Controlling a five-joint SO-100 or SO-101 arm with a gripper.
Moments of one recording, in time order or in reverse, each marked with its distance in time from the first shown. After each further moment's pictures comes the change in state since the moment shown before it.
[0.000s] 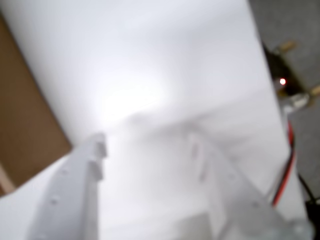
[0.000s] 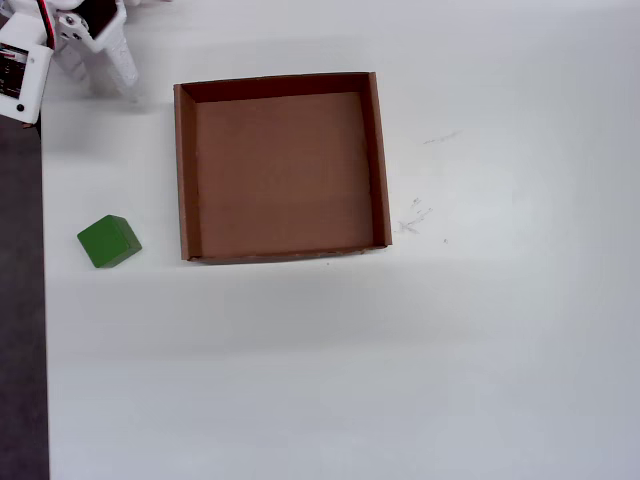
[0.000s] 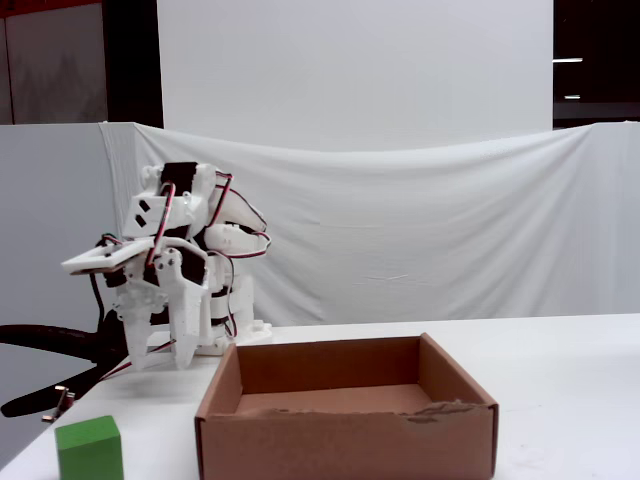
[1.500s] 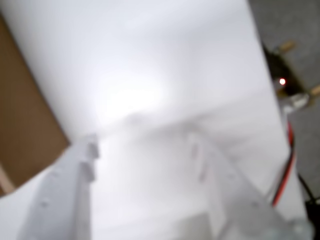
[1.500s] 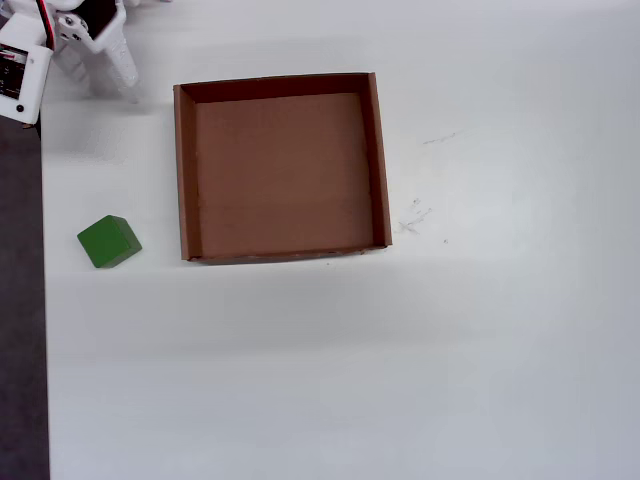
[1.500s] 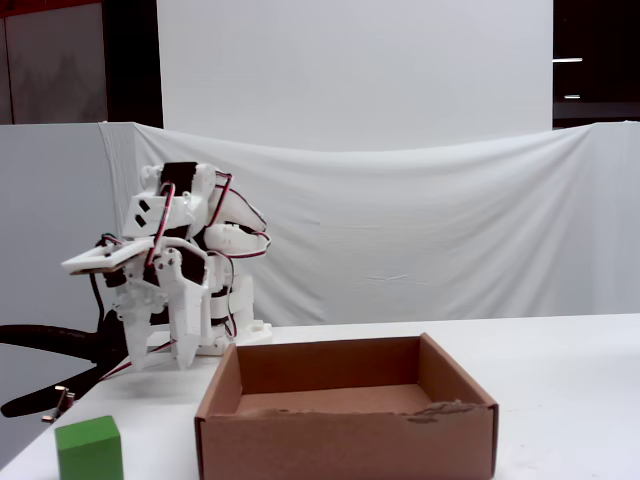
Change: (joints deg) arm 0.0 0.0 0.0 0.0 0.0
